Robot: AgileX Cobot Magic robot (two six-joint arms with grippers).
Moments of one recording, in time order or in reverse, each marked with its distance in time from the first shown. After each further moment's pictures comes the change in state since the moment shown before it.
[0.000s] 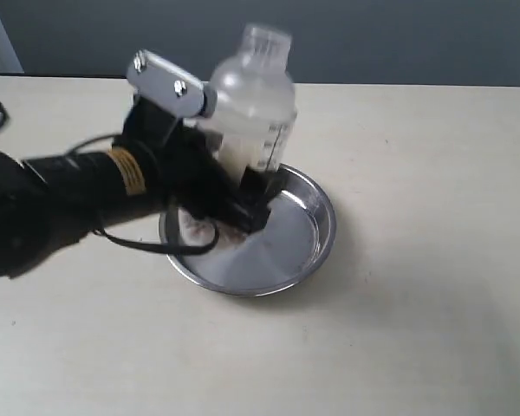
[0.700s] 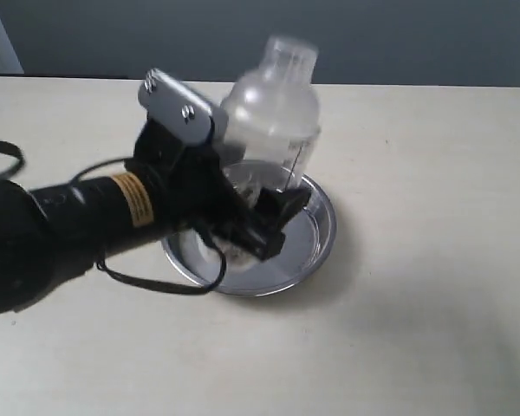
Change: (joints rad) left arm -0.048 0.029 0.067 0.051 -0.175 -0.065; right arm 0.000 0.000 0.000 0.000 0.000 0.000
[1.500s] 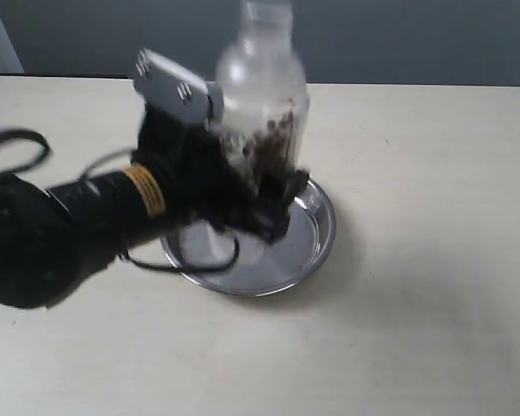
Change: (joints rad) left arm -0.007 0.080 -0.005 -0.115 -0.003 0.007; right arm 0.000 0.000 0.000 0.000 0.000 0.000
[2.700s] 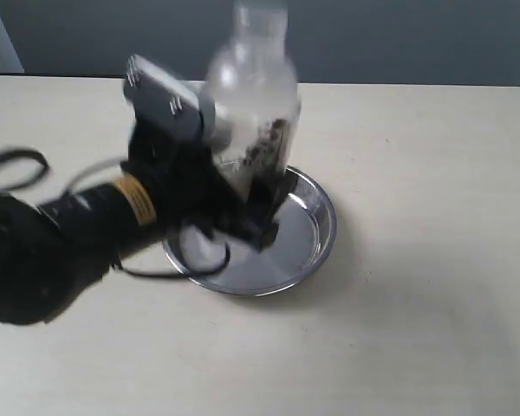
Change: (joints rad) left arm 0.002 0.007 0.043 -0.057 -0.130 0.111; right arm 0.000 0.000 0.000 0.000 0.000 0.000
